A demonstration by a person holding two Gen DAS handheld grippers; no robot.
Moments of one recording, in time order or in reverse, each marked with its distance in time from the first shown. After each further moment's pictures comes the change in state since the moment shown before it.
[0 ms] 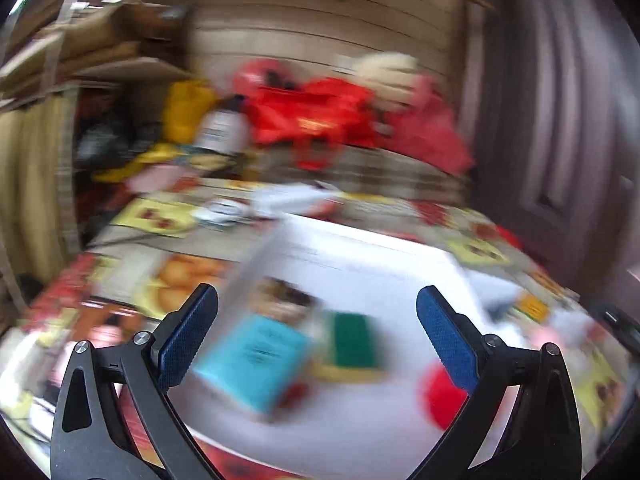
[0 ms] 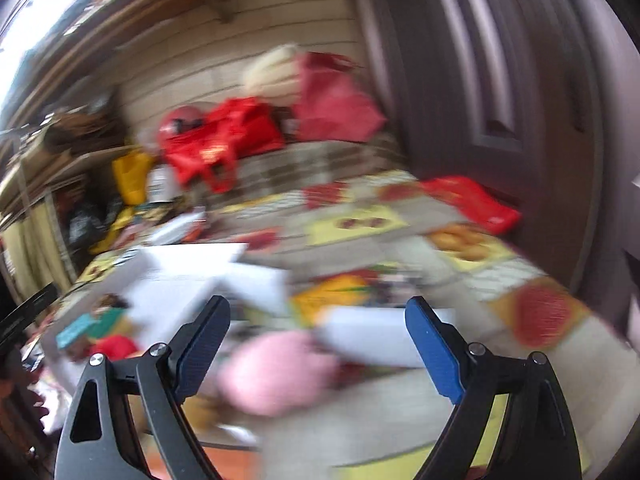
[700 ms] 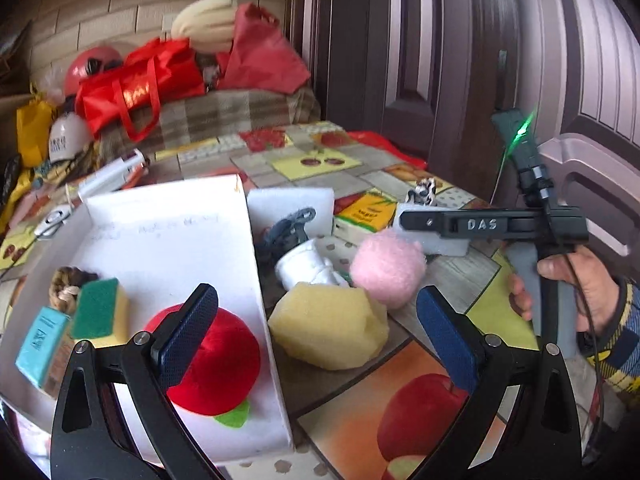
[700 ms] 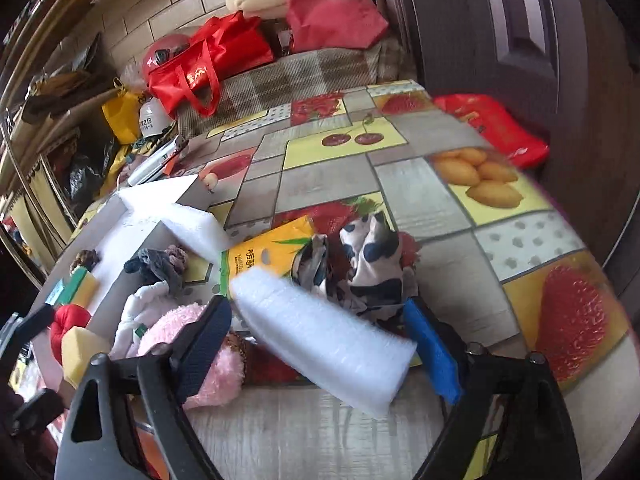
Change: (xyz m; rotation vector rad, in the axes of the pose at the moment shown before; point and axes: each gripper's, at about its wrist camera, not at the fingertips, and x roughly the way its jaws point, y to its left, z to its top) left arm 0.023 -0.153 -0.030 0.303 0.233 -0.316; right arm 0.073 -0.035 0.002 0.005 0.333 0.117
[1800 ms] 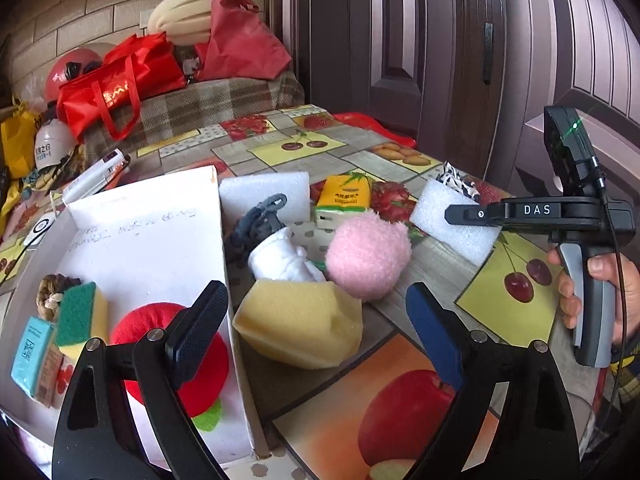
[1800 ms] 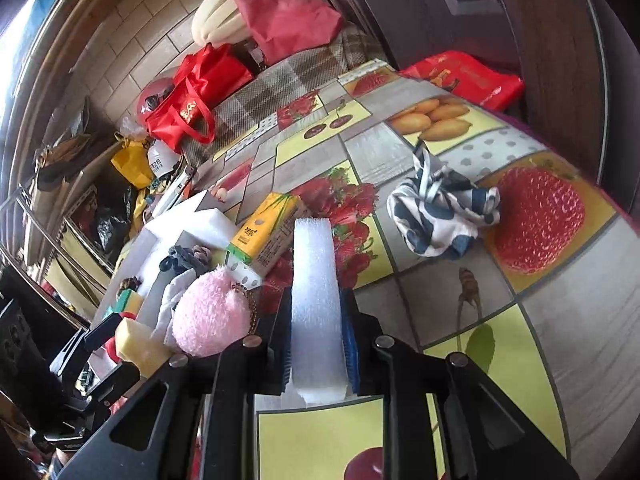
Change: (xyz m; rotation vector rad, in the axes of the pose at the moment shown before) left arm 0.010 -0.018 0.000 0.064 0.049 -0.020; right arm -0.044 -0.034 -0.034 0.216 -0.006 0.117
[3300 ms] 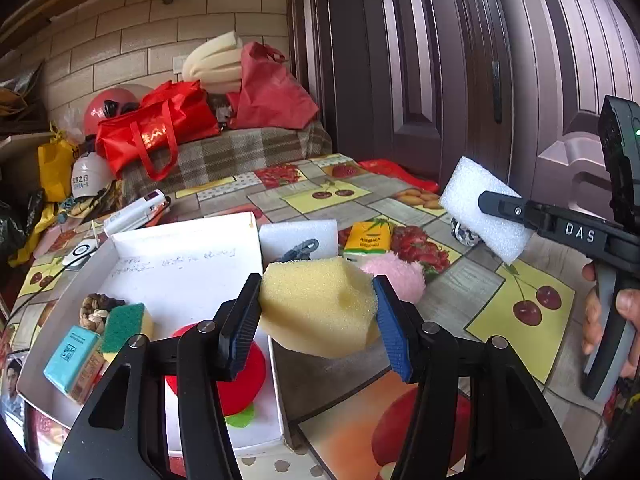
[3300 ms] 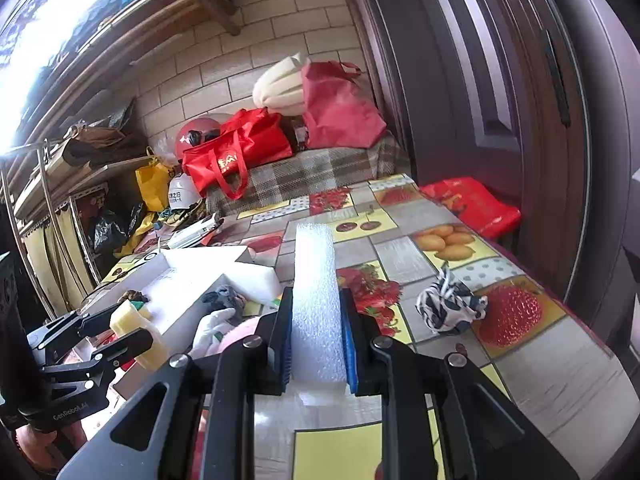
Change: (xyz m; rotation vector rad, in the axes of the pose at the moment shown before) left arm -0.038 -0.003 -0.006 -0.002 -0.195 0.122; right arm -0.044 0.066 -0.023 -0.272 -0.353 -0.083
